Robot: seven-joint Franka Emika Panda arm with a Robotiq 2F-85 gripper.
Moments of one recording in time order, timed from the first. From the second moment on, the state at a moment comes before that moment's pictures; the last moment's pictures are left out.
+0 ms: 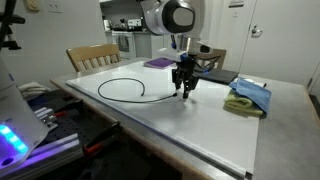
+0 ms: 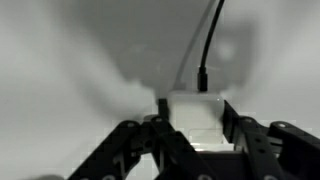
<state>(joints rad) -0.22 0.47 -0.15 -2.21 0.04 2.56 -0.06</state>
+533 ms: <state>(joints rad) -0.21 0.52 -0.05 -2.13 0.02 2.56 -0.23</state>
